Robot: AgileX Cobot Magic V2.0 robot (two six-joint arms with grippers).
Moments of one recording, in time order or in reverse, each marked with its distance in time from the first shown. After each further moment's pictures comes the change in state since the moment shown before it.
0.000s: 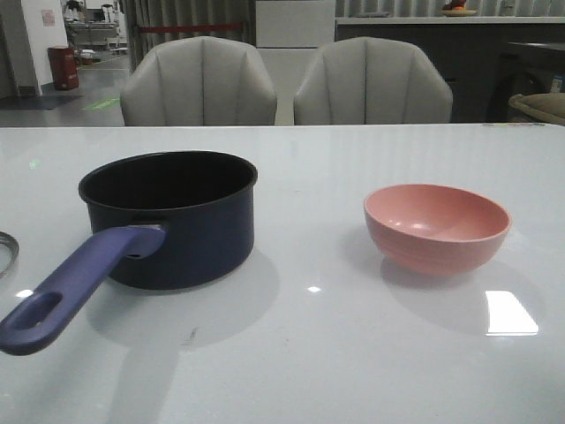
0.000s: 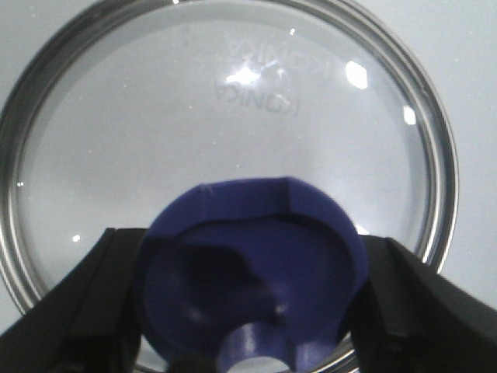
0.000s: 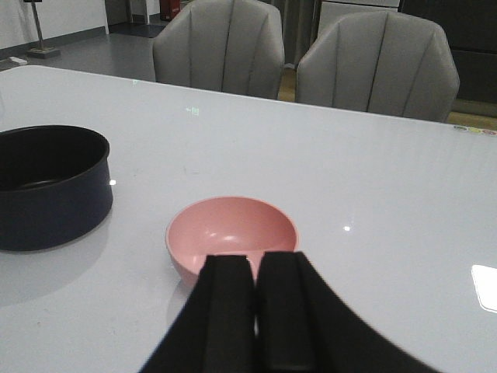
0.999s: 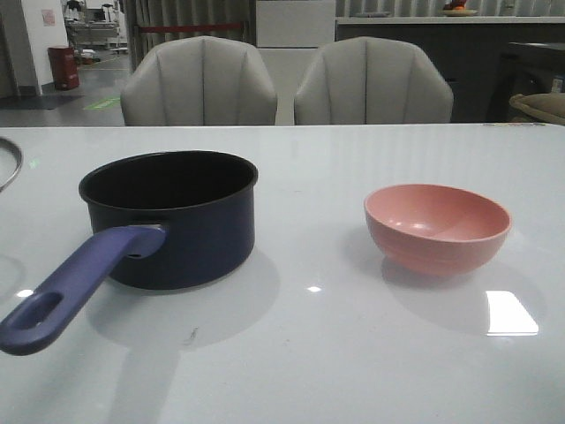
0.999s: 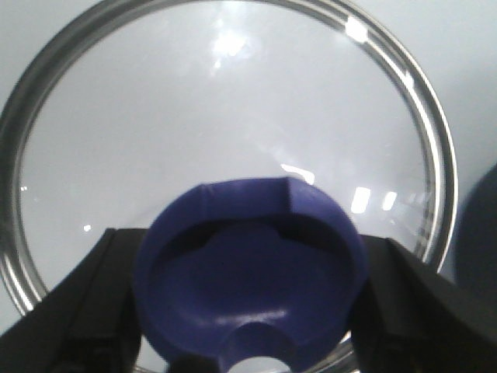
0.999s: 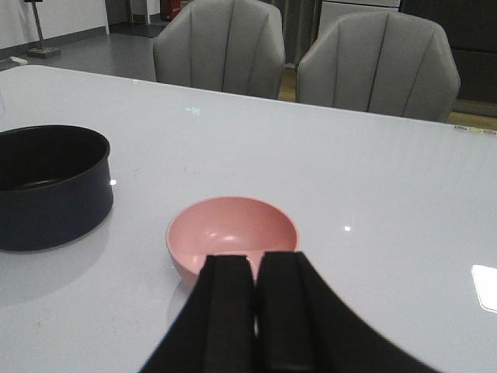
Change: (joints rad) left arm -0.067 -0.158 -0.131 0.041 0.008 0.054; right arm 0.000 0.000 0.000 0.000 0.000 -0.002
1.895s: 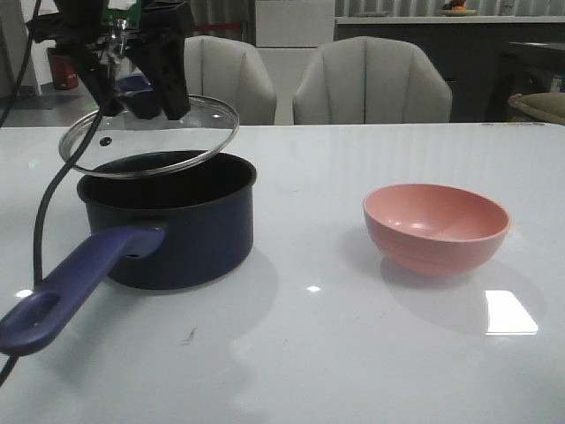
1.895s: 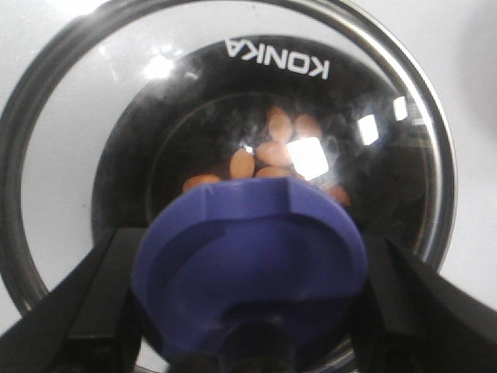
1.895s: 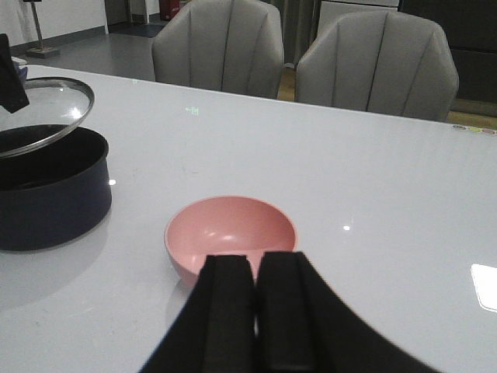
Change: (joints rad) left arm -0.431 0.217 -0.431 -0.029 0.279 0.108; right arm 0.000 0.000 0.000 0.000 0.000 0.000
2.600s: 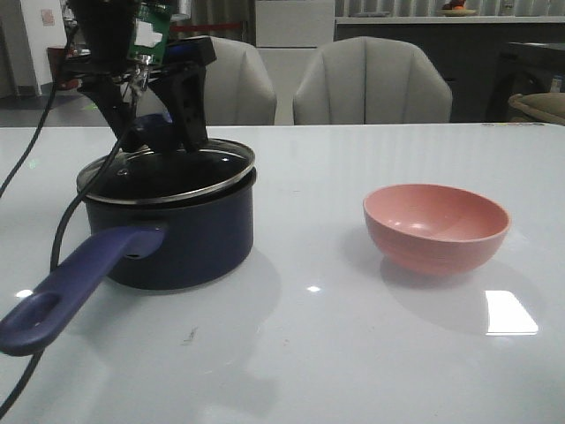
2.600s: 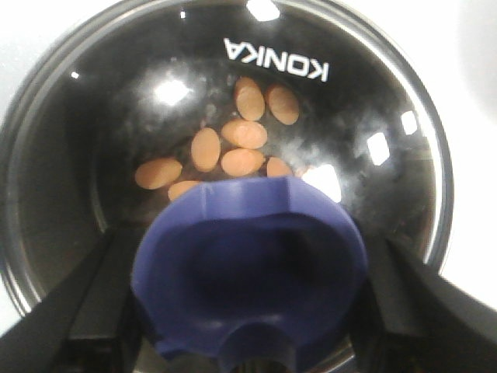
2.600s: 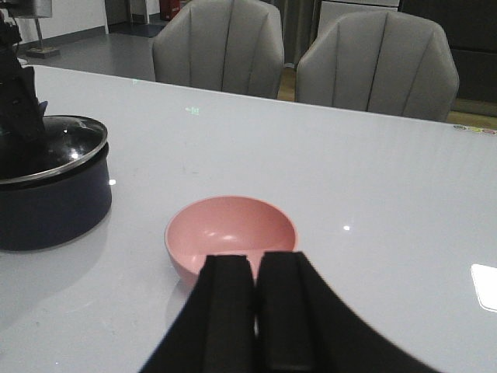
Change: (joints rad) left arm 0.000 0.130 -0.098 -0.061 0.109 0.006; right arm 0.000 0.000 0.000 0.000 0.000 0.000
